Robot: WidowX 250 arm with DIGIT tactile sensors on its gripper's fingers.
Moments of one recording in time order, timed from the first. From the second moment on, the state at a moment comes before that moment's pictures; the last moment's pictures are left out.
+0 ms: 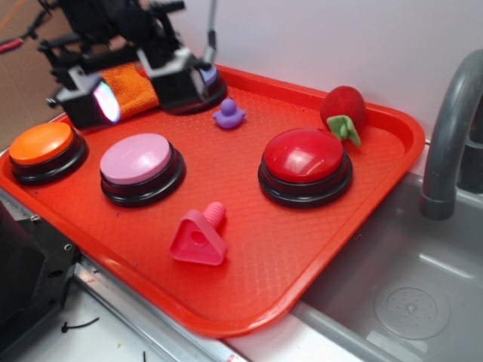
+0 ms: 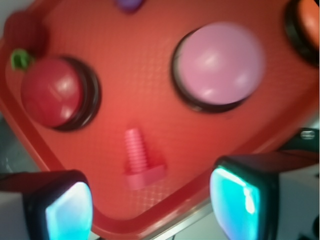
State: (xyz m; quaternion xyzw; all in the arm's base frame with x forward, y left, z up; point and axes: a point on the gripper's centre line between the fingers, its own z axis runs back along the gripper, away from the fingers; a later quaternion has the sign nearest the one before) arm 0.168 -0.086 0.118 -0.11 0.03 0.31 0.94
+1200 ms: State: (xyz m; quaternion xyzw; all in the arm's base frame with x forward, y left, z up) arm 0.165 -0.115 0.015 -0.06 0.11 0.23 0.97
